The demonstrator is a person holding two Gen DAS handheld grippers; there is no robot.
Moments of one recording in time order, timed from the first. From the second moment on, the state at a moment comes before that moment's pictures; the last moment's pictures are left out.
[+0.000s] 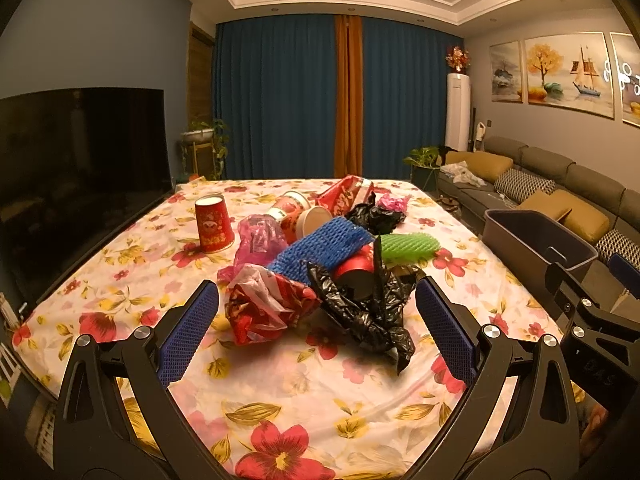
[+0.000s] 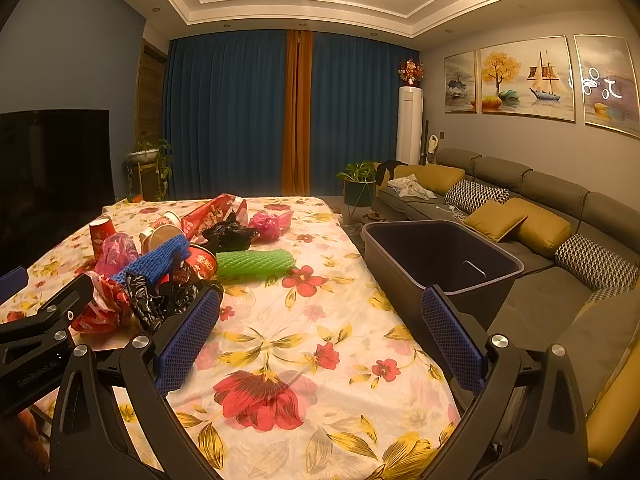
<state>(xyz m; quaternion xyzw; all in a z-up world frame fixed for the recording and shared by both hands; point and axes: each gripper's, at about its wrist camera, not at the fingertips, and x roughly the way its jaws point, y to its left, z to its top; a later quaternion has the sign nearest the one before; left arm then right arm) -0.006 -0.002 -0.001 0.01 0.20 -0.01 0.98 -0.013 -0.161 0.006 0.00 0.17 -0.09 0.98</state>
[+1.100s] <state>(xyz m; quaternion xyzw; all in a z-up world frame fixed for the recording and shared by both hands) -0.007 -0.001 0.000 0.01 0.20 -0.01 0.98 -0.013 -0.162 0.006 0.00 0.17 -0.09 0.98</state>
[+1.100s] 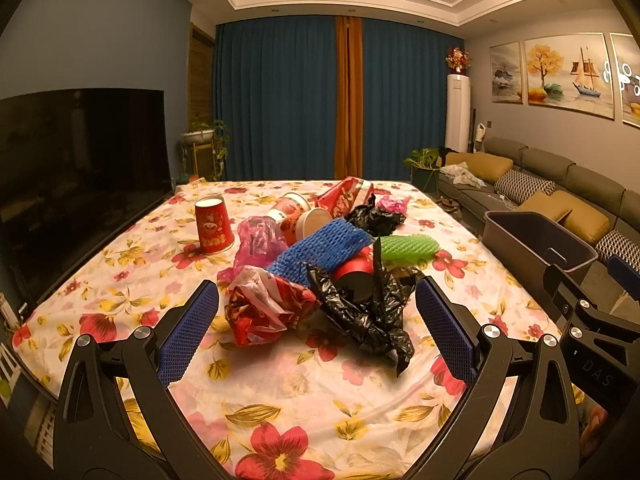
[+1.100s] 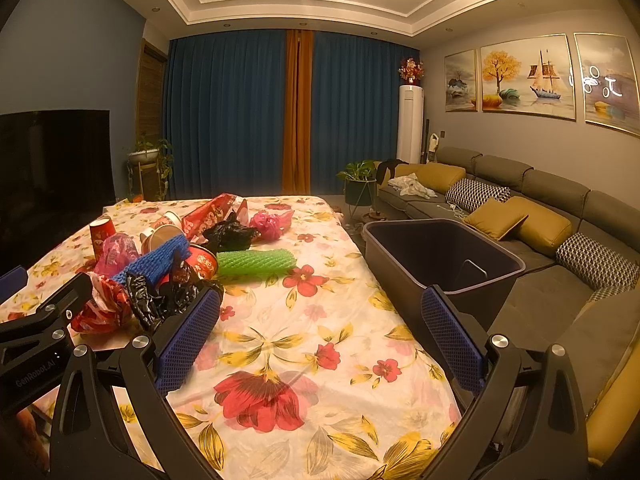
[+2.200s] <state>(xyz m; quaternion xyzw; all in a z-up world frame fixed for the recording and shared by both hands) -0.006 -0.003 0.000 0.01 0.20 -0.01 0.98 -0.011 -0.163 0.004 0.01 0.17 -0.09 0.98</state>
